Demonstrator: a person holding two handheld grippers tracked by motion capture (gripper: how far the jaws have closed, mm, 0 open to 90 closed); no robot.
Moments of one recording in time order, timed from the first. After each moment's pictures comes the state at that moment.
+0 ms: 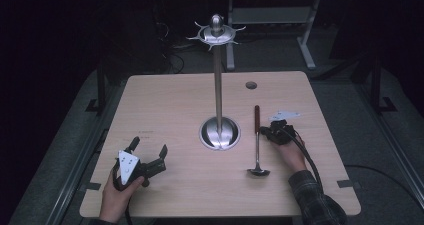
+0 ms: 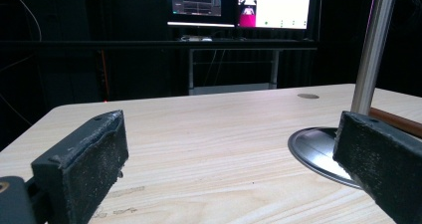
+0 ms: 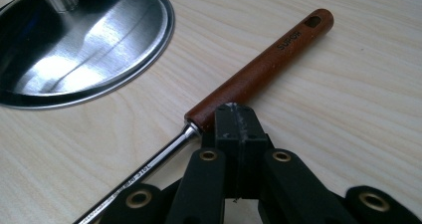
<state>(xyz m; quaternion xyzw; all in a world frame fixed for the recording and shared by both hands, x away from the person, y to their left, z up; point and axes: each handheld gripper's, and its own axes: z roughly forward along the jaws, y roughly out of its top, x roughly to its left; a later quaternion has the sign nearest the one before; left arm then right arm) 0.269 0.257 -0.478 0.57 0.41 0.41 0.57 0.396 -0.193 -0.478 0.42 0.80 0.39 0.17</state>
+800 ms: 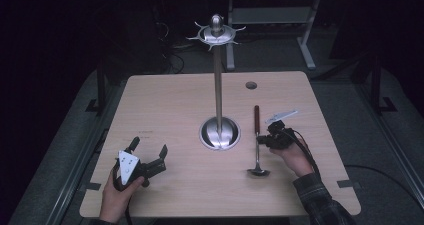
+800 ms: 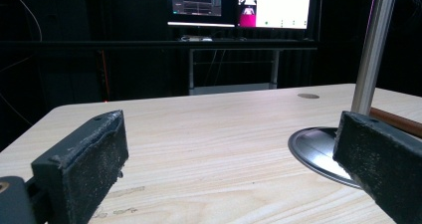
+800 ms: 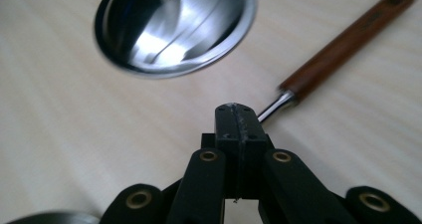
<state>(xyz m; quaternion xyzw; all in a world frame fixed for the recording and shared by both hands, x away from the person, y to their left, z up) 0.269 0.257 -0.478 0.57 0.41 0.41 0.57 0.365 -0.178 -0.439 0.40 0.85 0.34 0.06</state>
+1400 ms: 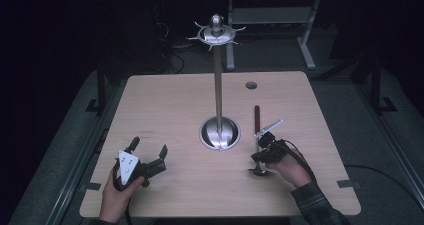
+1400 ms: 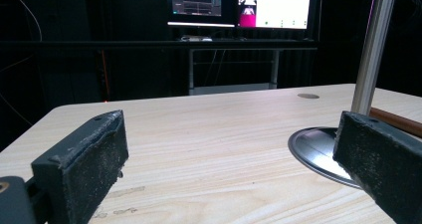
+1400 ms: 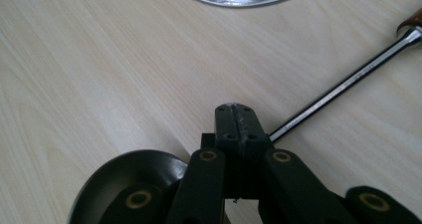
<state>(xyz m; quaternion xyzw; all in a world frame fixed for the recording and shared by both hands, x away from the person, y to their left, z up) 0.269 0.257 -0.478 0.57 0.41 0.41 0.57 0.337 -0.152 -0.442 0.38 0.88 0.27 0.01</state>
